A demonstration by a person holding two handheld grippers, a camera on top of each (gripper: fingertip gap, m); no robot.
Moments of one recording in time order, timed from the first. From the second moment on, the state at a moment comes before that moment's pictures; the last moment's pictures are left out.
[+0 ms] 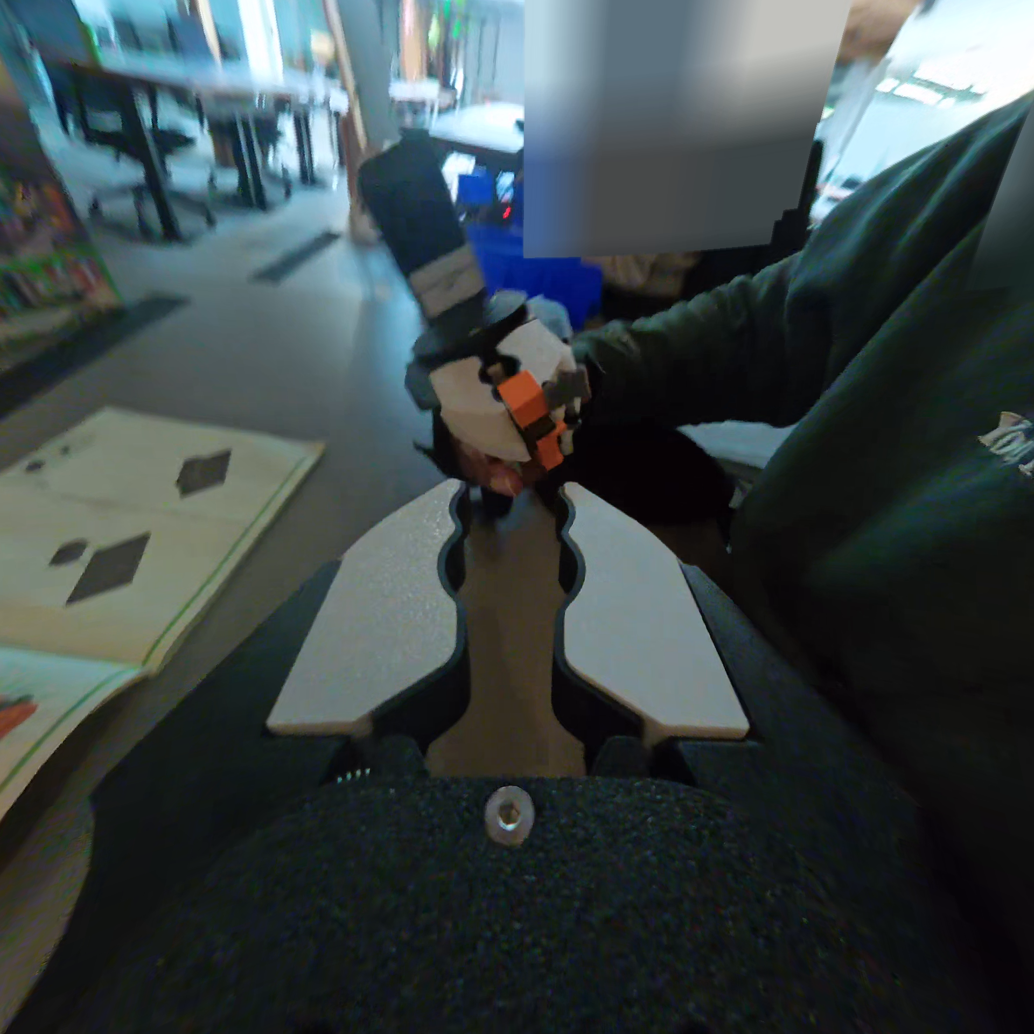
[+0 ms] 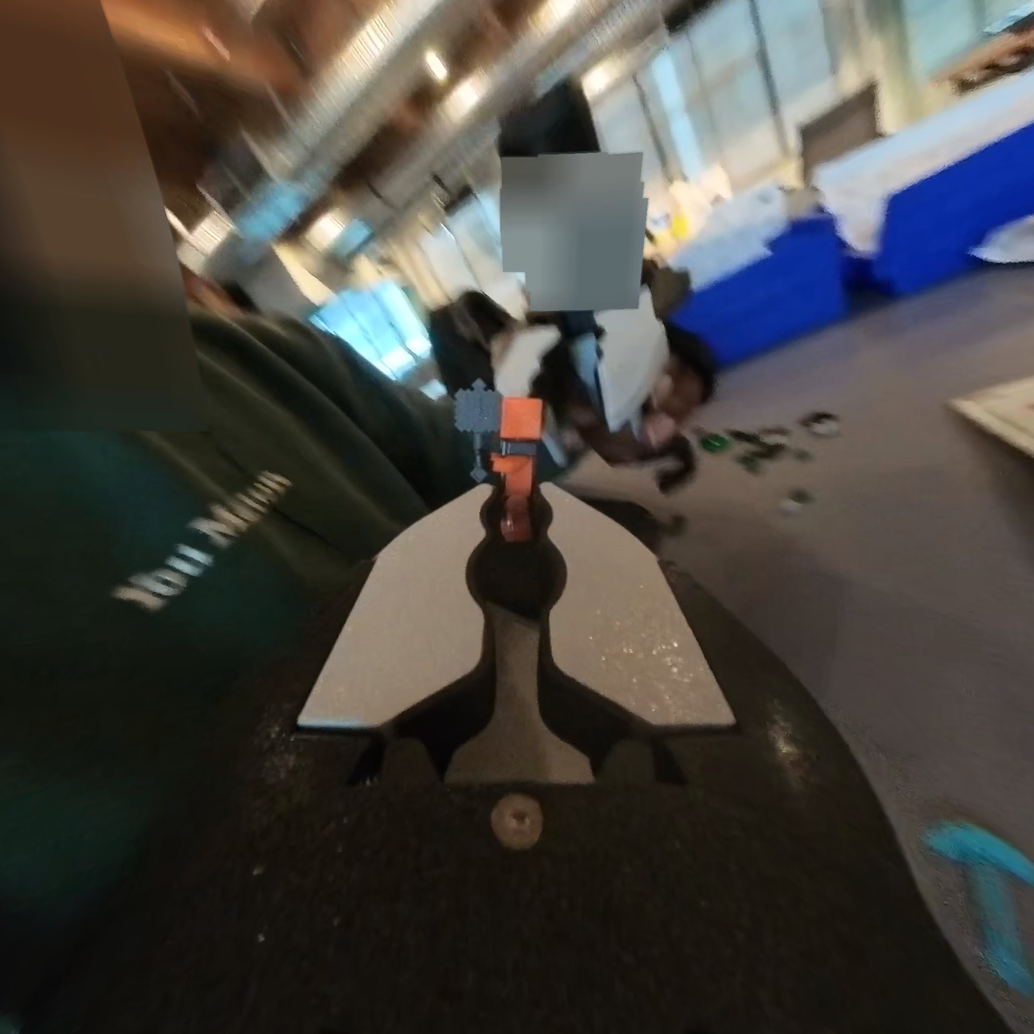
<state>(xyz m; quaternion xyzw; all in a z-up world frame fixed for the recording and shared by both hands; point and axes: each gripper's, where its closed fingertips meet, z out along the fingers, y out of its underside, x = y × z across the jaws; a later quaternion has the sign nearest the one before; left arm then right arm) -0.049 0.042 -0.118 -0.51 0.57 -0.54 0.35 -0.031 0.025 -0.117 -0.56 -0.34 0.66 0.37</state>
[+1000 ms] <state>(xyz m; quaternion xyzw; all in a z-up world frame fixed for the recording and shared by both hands) -0.049 -0.019 -0.086 -0.34 0.57 -0.67 0.32 -0.063 -0.019 -0.096 -0.45 -0.35 0.79 0.22</state>
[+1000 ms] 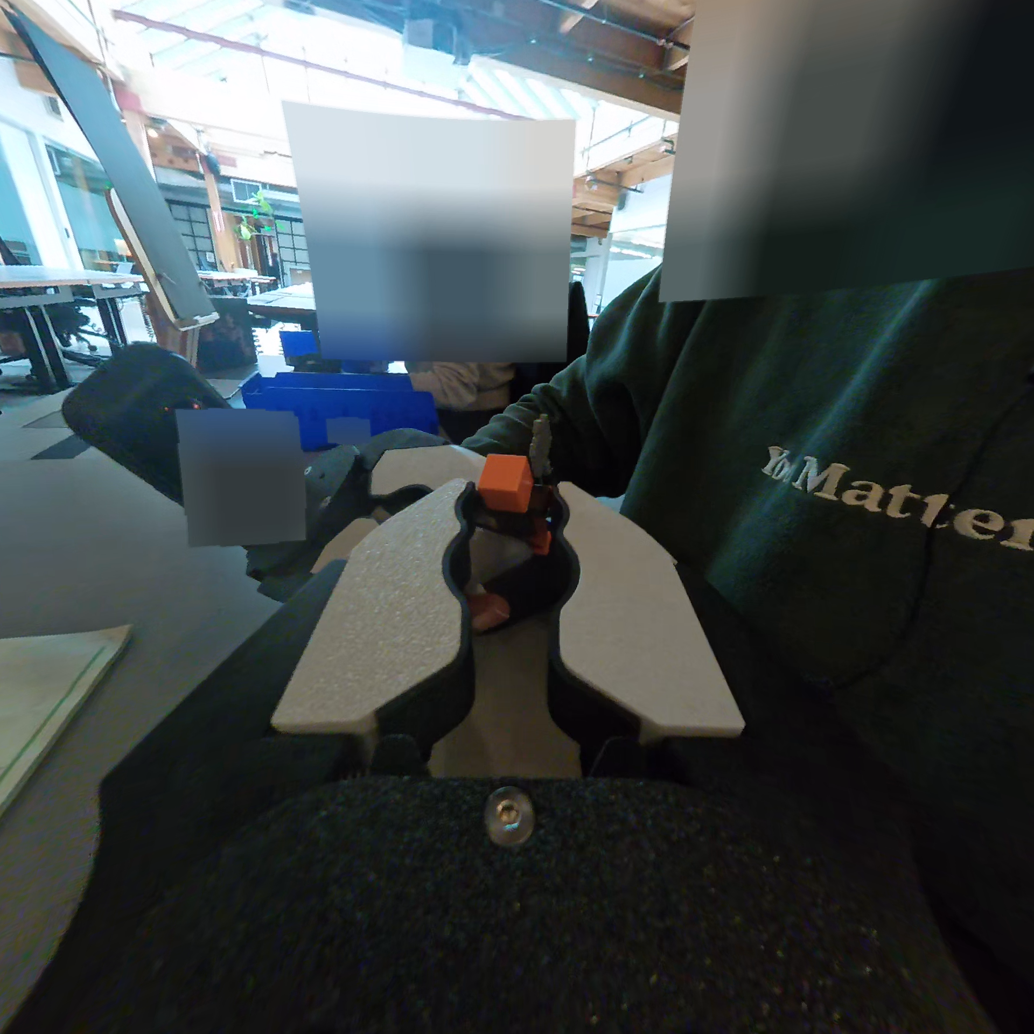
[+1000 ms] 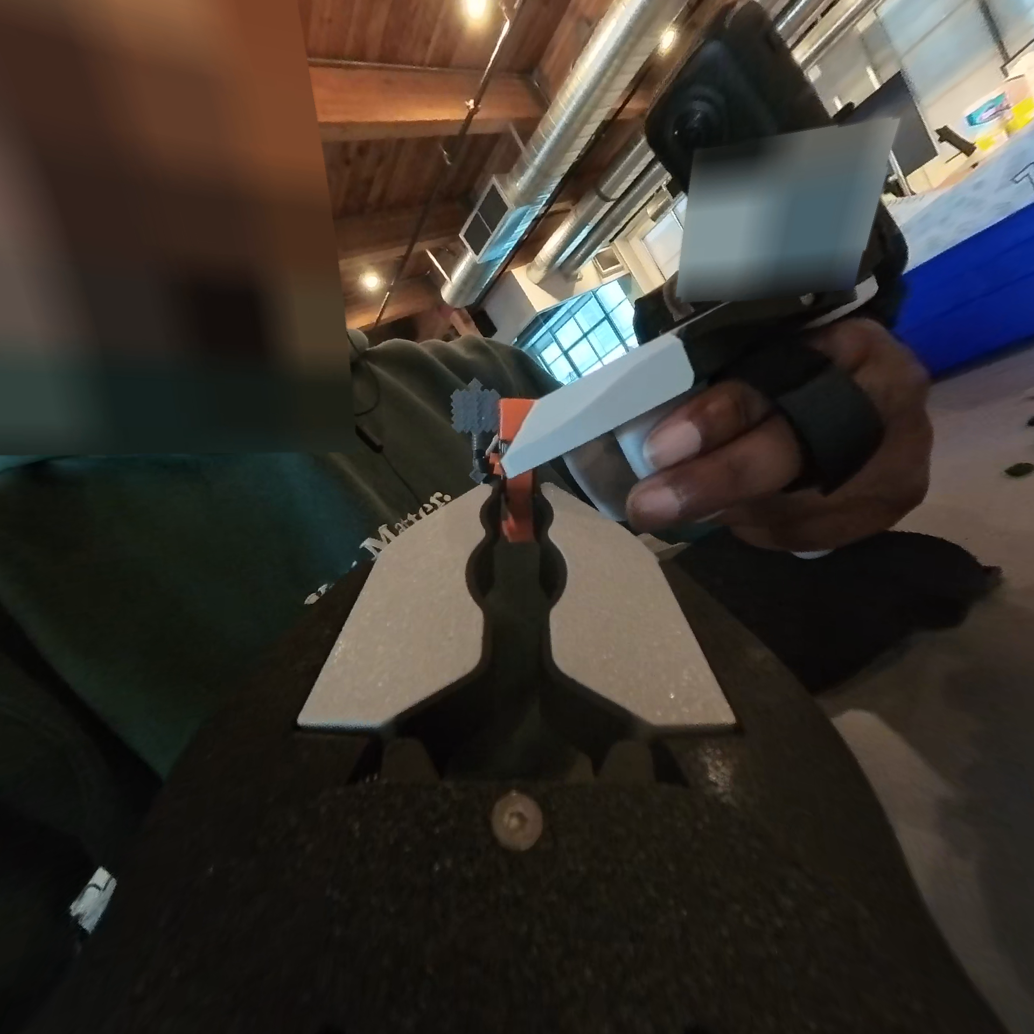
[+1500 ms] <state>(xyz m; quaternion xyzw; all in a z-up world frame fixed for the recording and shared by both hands) -0.054 -0.008 -0.081 -0.34 0.57 -0.66 0.35 -0.057 -0.011 -0.099 -0.48 -0.36 0.76 0.24</state>
